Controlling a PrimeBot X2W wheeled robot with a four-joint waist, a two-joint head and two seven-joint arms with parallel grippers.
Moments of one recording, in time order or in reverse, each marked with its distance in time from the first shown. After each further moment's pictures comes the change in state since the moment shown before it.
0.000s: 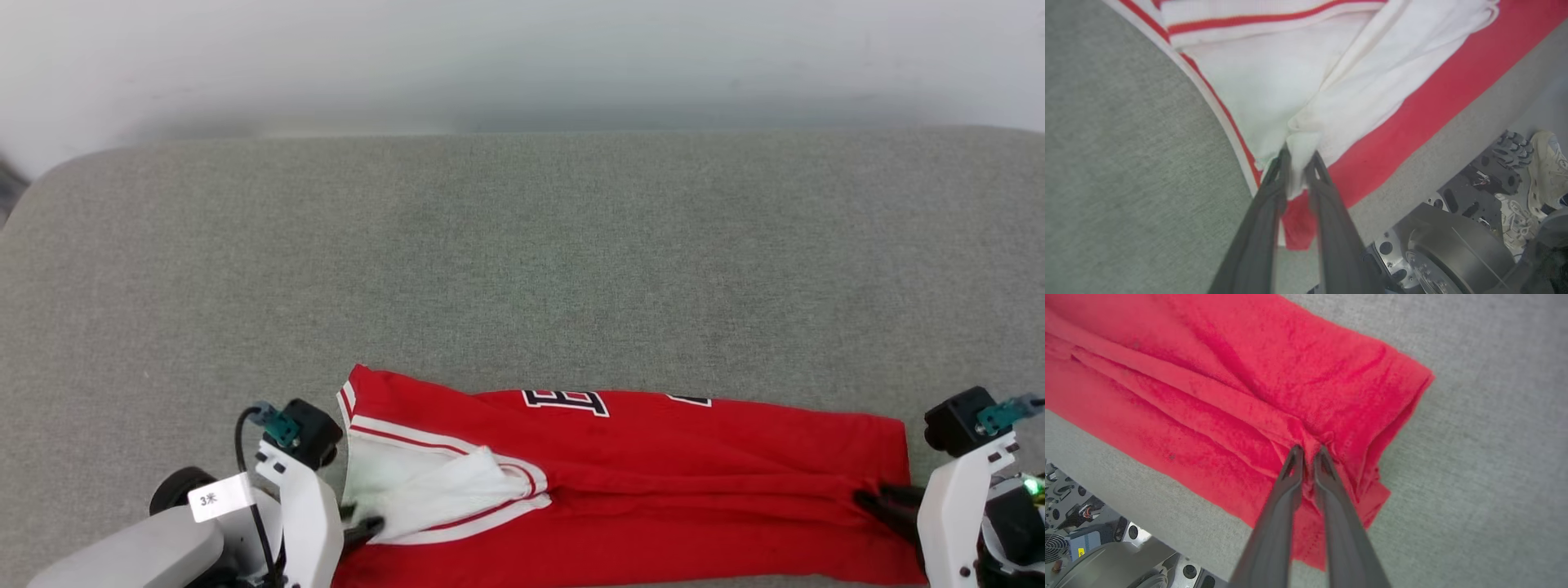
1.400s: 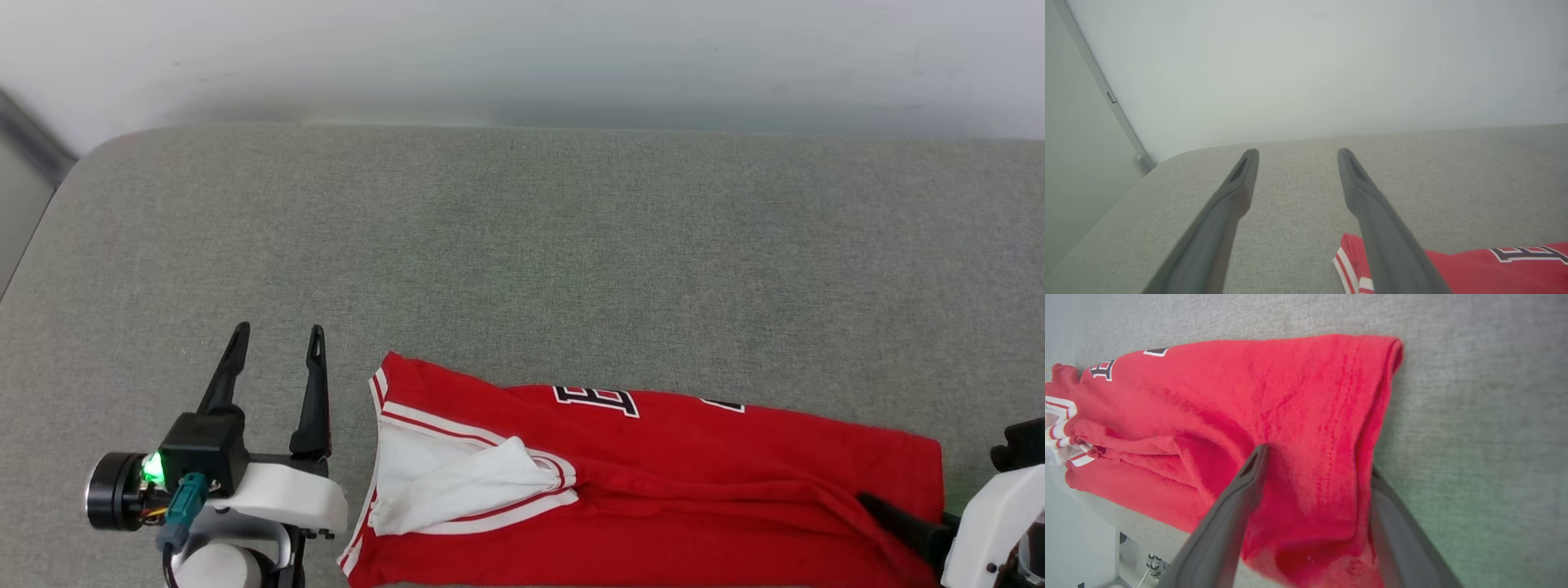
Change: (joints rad) left arm 0.458 -0.406 0.827 -0.093 0.760 0.348 -0.609; right arm 0.169 0.202 -0.365 0.108 0.148 0.000 0.048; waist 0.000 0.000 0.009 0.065
